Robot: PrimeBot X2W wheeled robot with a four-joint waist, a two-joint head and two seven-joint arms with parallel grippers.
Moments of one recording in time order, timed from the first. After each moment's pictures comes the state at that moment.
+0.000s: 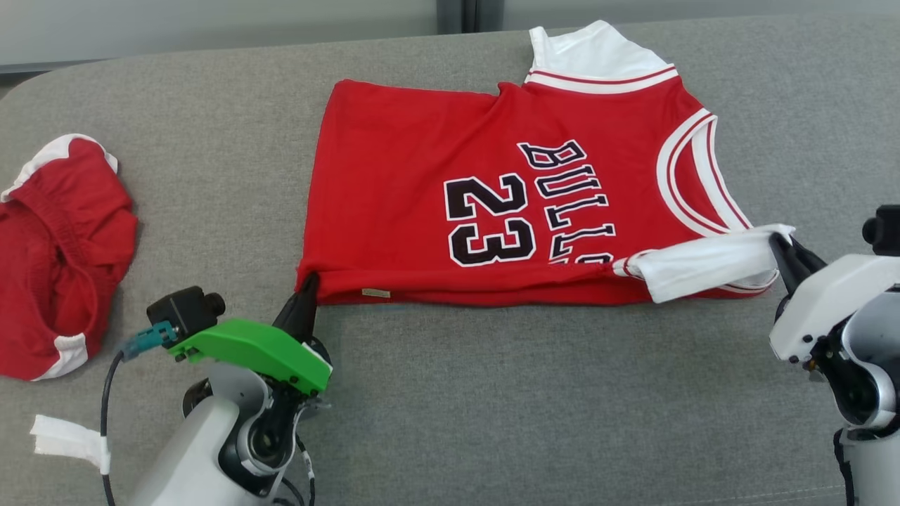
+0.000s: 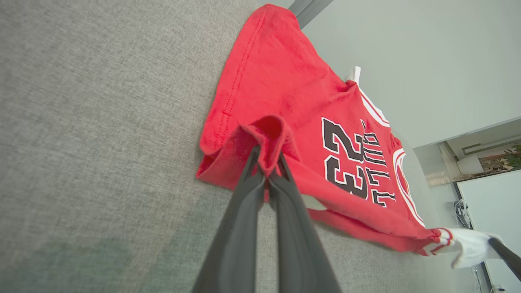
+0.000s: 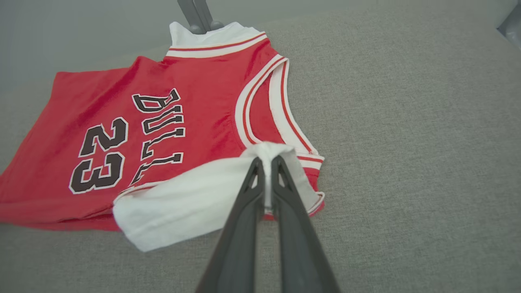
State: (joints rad) left arm -0.36 0.29 -0.56 0.30 -1.24 0.13 -0.07; right arm -0.20 -0.13 -0.21 -0.10 0.30 0.13 0.62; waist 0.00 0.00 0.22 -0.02
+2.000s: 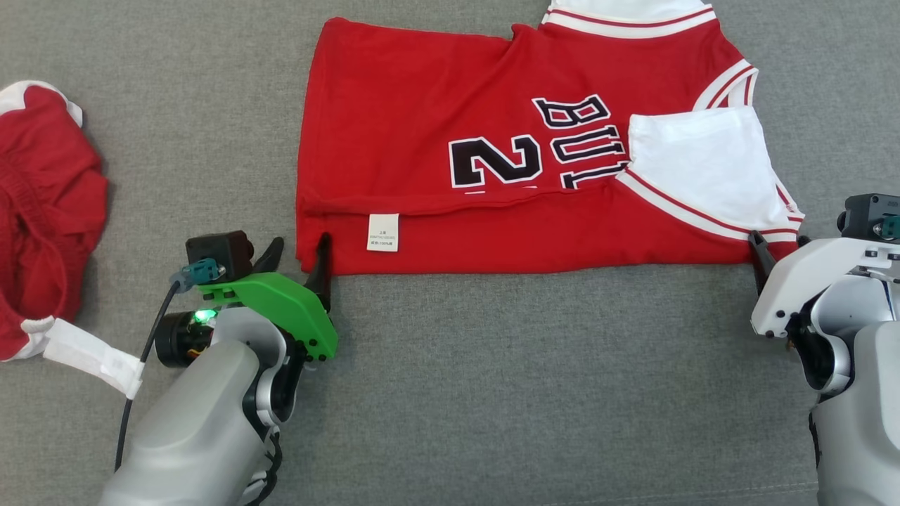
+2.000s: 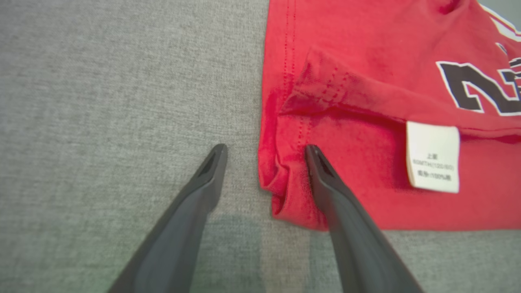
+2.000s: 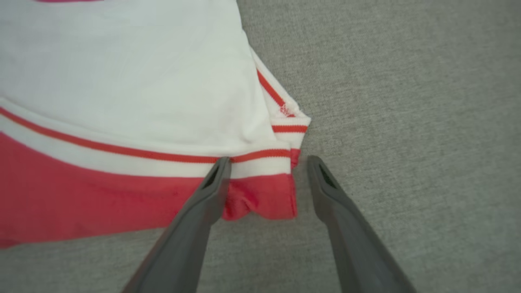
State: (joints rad) left arm -0.61 0.27 -0.75 0.63 -0.96 0.18 -0.09; right arm -0.38 -0.10 -0.24 0.28 0.13 0.13 0.48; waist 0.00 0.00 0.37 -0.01
